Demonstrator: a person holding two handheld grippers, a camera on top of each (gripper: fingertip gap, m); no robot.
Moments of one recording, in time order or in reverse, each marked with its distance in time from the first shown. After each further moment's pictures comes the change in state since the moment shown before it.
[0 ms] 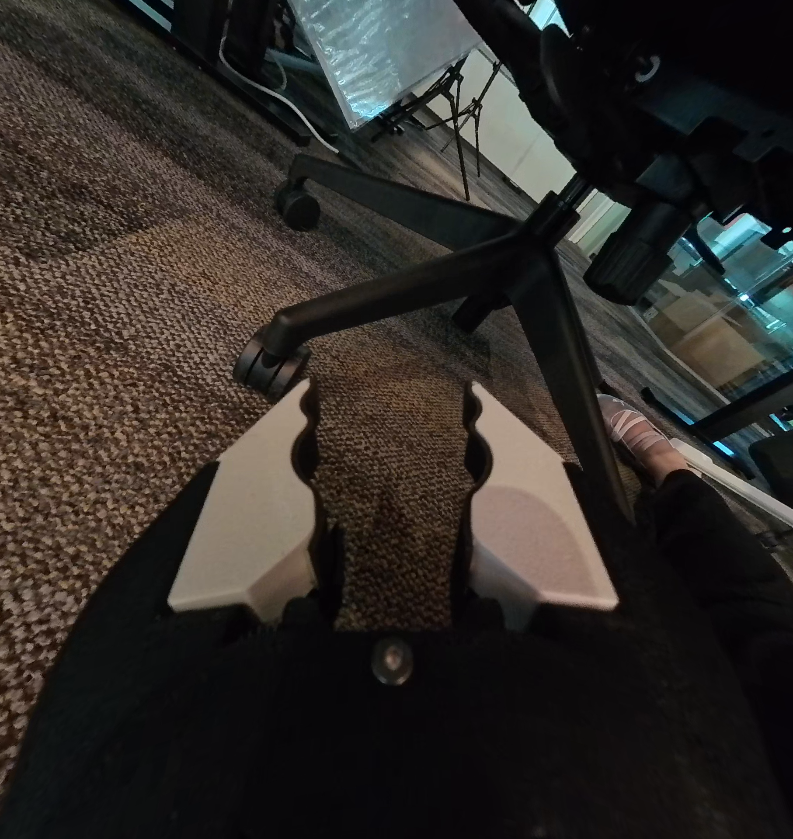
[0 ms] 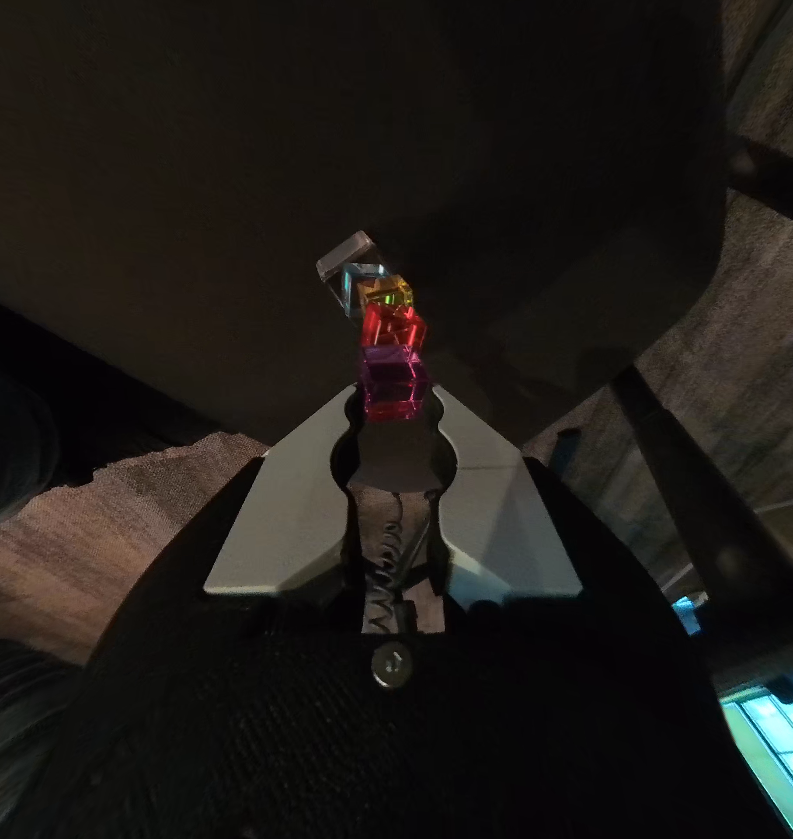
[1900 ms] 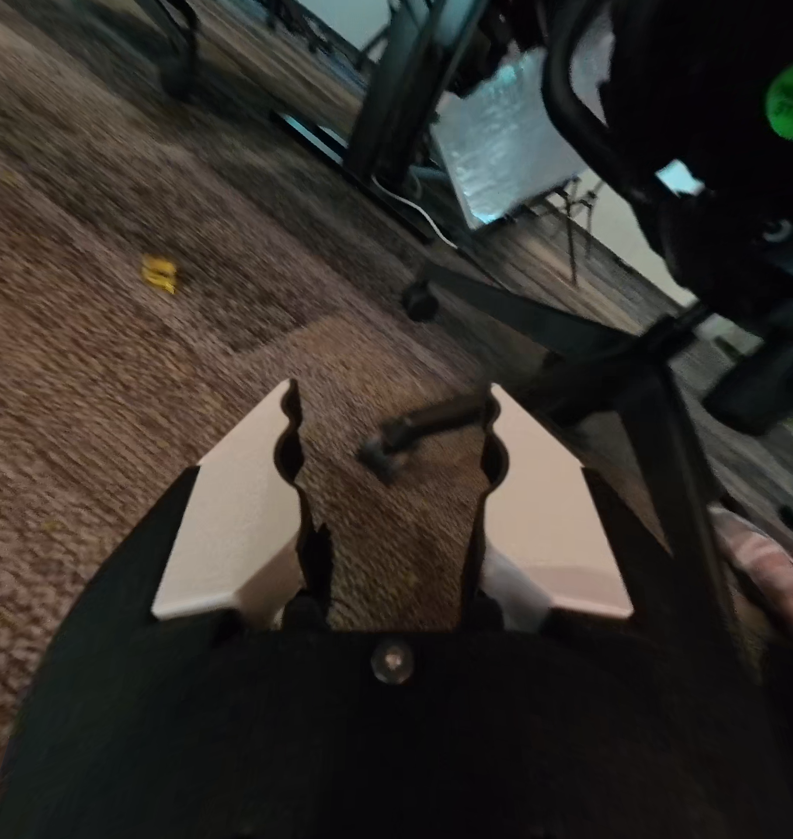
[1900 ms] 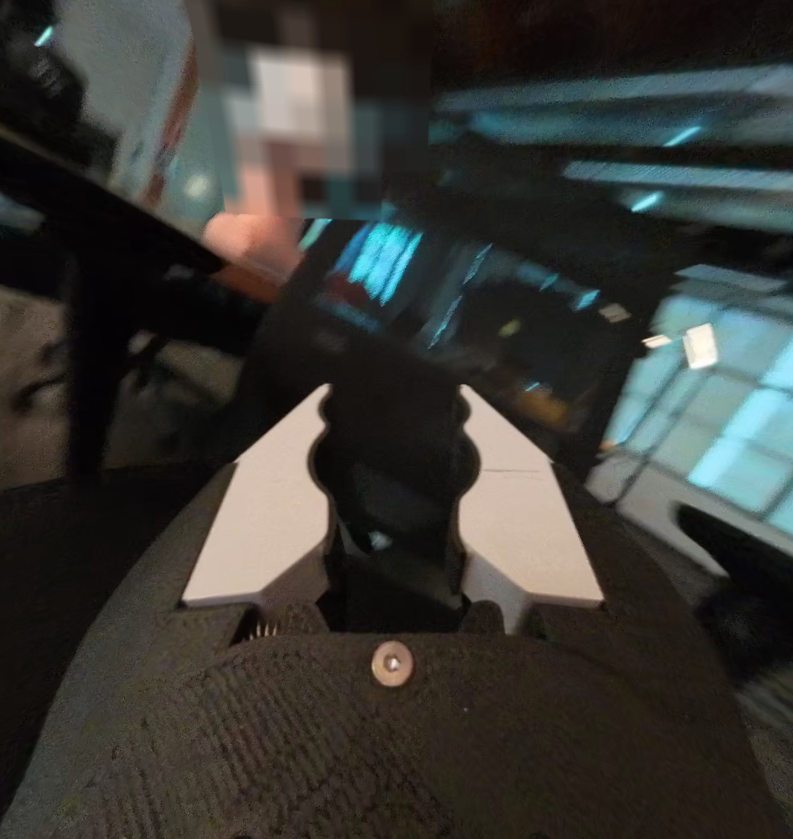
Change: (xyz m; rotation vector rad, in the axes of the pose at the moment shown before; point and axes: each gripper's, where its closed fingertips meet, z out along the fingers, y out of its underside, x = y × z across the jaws) left arm -0.062 -0.076 -0.015 0.153 -0.267 0.000; right arm 0.019 0.027 -0.104 1.760 0.835 0.300
